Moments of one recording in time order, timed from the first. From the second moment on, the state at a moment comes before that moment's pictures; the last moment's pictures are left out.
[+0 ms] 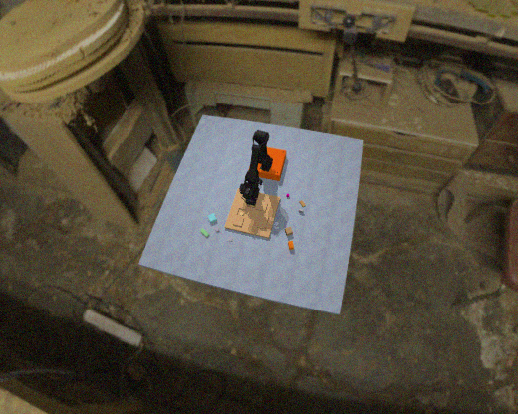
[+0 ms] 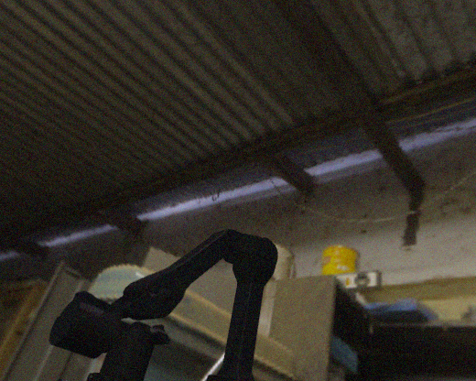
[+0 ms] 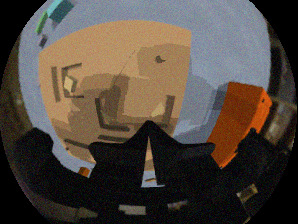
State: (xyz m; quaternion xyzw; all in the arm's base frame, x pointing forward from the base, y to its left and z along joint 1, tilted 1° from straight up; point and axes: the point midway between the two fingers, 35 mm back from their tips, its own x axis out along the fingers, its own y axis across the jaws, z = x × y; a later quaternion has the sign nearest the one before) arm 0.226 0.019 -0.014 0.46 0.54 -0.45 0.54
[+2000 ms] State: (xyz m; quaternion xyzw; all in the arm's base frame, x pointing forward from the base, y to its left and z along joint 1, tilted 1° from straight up) arm 0.286 -0.003 -0.012 0.47 0.54 -0.45 0.54
